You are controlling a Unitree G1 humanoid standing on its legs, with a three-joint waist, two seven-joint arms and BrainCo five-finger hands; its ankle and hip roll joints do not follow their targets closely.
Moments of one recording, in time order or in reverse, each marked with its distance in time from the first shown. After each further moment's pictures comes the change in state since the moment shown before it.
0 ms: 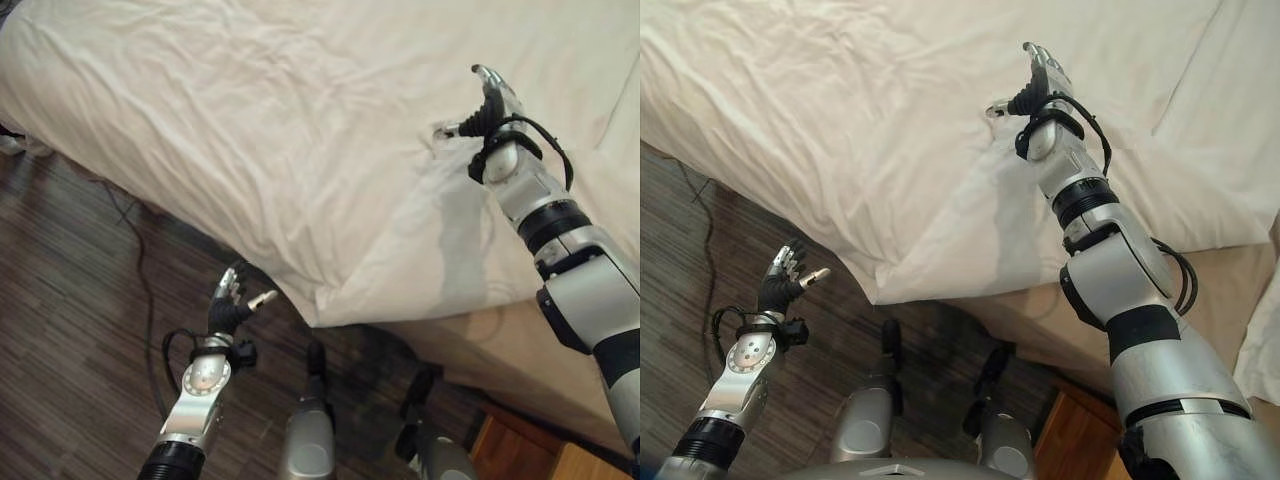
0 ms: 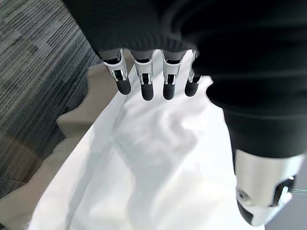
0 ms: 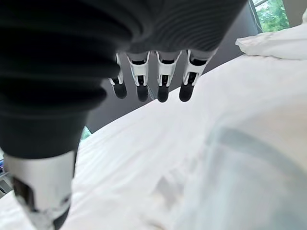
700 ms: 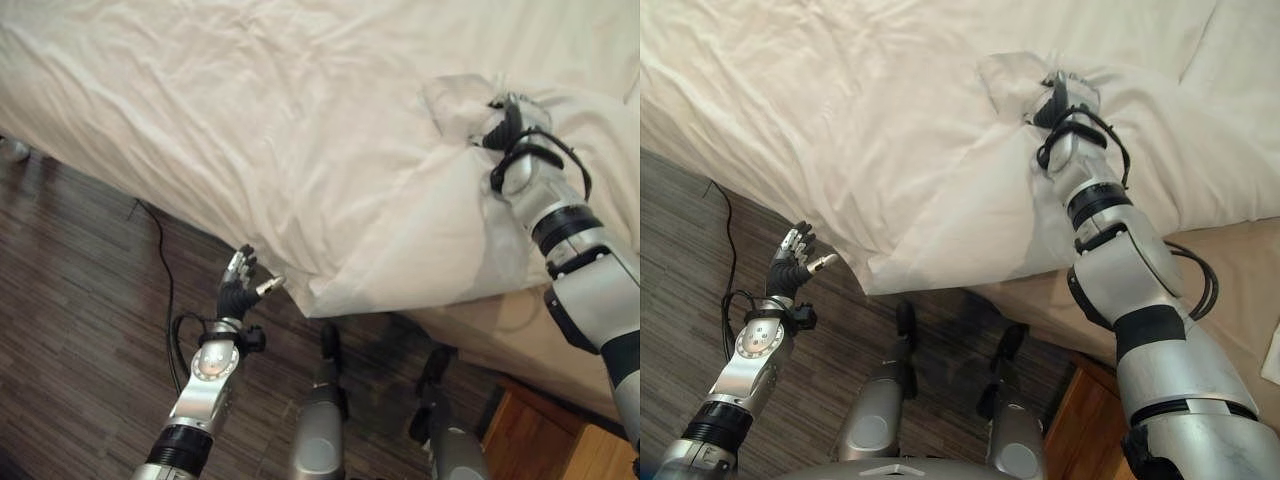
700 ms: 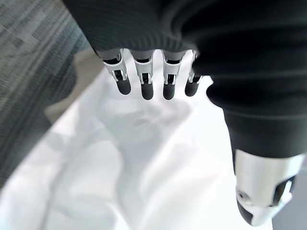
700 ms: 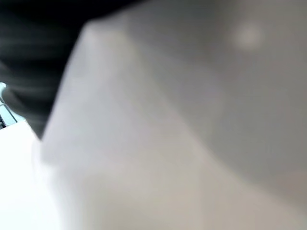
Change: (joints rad) left arm -0.103 -0.021 -0.041 0.022 0.000 -0.025 0.017; right arm 0.070 0.013 -0.058 0.078 -0.085 -0.014 -0.030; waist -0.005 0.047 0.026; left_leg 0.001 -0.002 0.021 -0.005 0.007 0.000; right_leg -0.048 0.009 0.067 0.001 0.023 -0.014
